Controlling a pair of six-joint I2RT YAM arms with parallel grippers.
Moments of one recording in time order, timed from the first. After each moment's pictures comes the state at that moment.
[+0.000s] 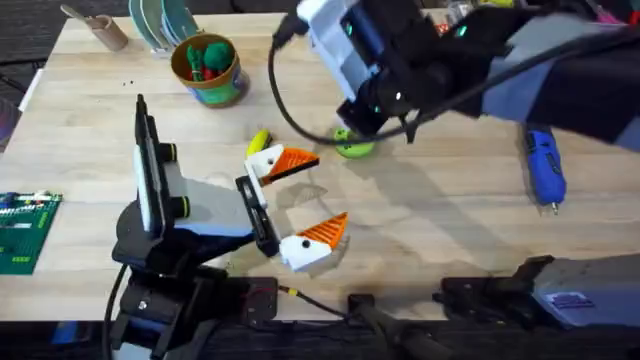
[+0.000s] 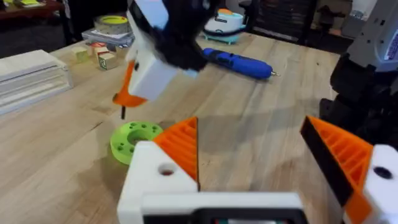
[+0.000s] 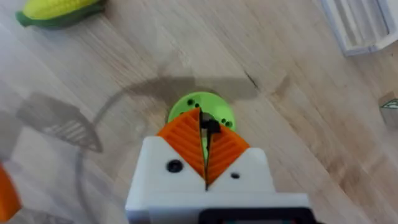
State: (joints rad) left arm -0.20 0.01 0.01 -0.09 0.95 -0.04; right arm 0.71 1.59 1.20 -0.63 0.10 -0.19
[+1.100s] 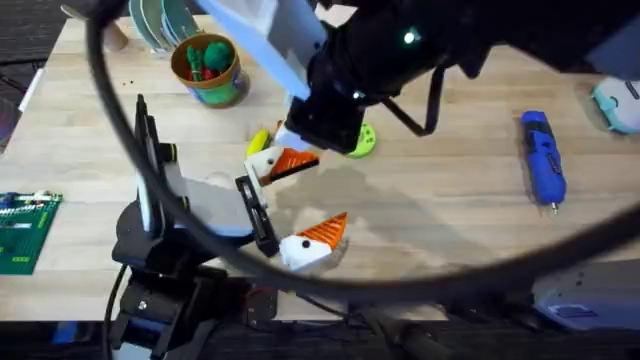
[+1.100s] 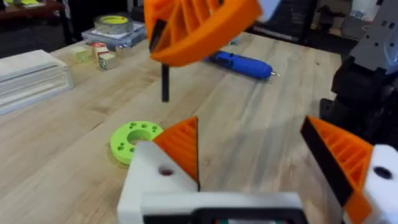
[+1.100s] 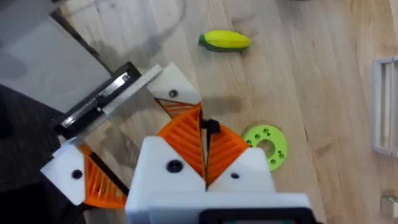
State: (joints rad) left arm -0.20 0.01 0.01 -0.09 0.95 -0.04; right arm 0.96 1.59 1.70 -1.11 -0.08 -0.33
